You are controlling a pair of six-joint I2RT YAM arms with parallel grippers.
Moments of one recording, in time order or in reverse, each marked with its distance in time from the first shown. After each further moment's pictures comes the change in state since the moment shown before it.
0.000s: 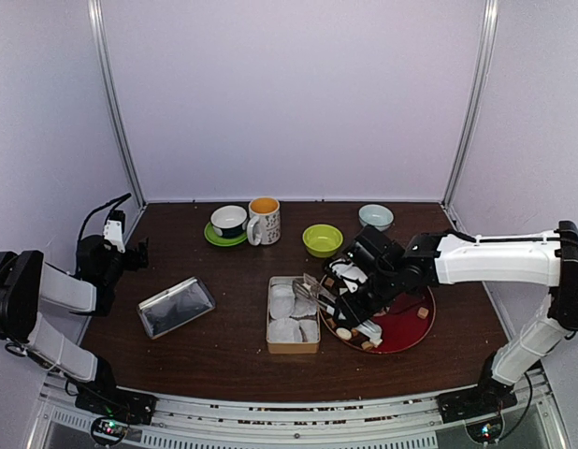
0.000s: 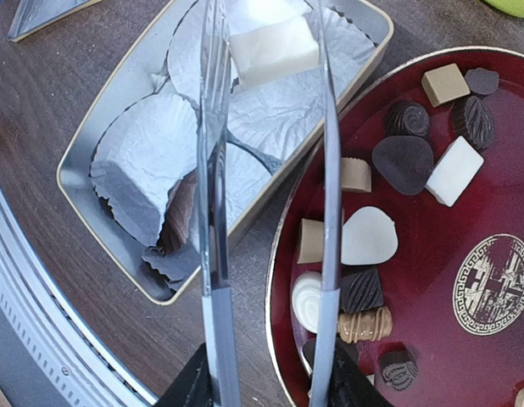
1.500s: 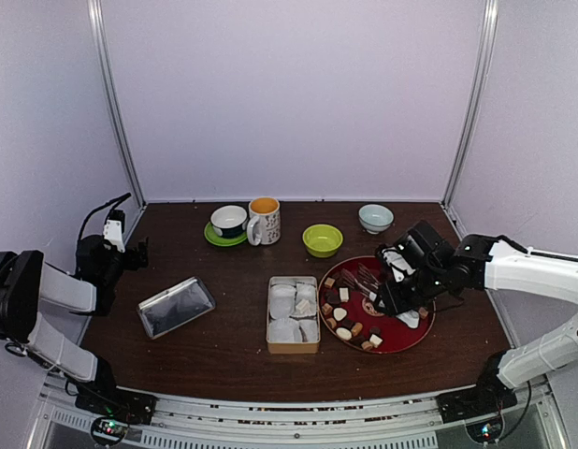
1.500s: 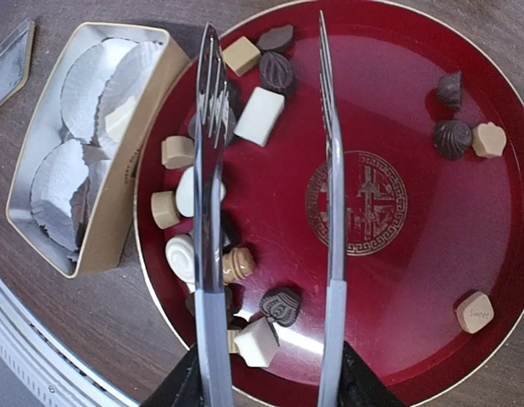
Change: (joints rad) left arm 0.000 0.000 0.000 0.006 0.000 0.000; right arm -0.145 -0.292 -0.186 -0.054 0.118 0.113
